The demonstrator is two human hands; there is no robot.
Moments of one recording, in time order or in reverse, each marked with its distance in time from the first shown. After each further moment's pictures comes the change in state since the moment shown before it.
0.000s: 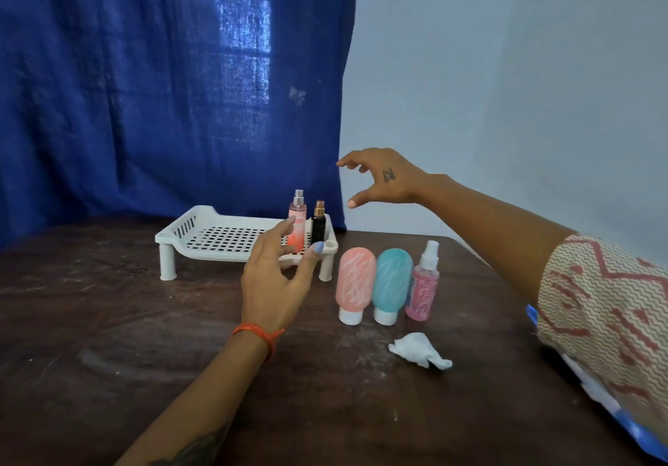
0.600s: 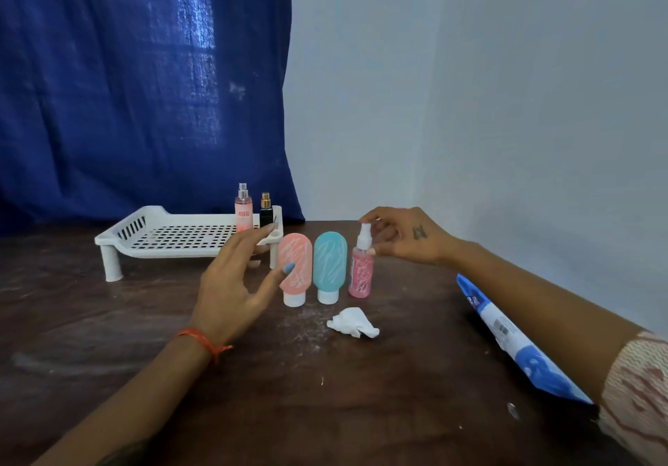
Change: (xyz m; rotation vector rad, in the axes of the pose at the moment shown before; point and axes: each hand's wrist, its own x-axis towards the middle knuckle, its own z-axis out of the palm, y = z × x) left_hand -0.023 0.021 0.007 0.194 -0.201 0.329; right_hand -0.149 0.055 0.022 0.345 0.016 0.208
